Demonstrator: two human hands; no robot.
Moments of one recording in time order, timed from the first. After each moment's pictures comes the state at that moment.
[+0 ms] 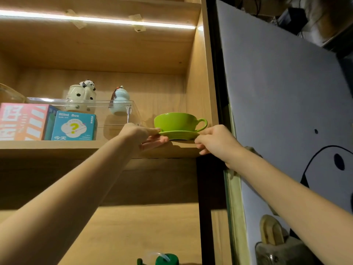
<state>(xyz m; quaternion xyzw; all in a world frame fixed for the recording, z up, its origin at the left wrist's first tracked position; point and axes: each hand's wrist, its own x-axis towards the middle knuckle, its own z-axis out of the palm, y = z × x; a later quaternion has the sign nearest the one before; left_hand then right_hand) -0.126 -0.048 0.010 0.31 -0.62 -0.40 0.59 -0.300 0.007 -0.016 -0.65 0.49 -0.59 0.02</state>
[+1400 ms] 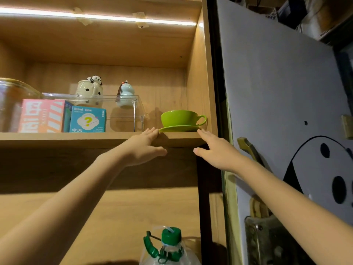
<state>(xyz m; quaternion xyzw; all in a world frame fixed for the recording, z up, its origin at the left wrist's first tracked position) -0.102 -0.003 -0.030 0.44 -0.83 0.12 0.33 -0.304 0.030 -0.048 -0.73 0.56 -0.37 -0.13</state>
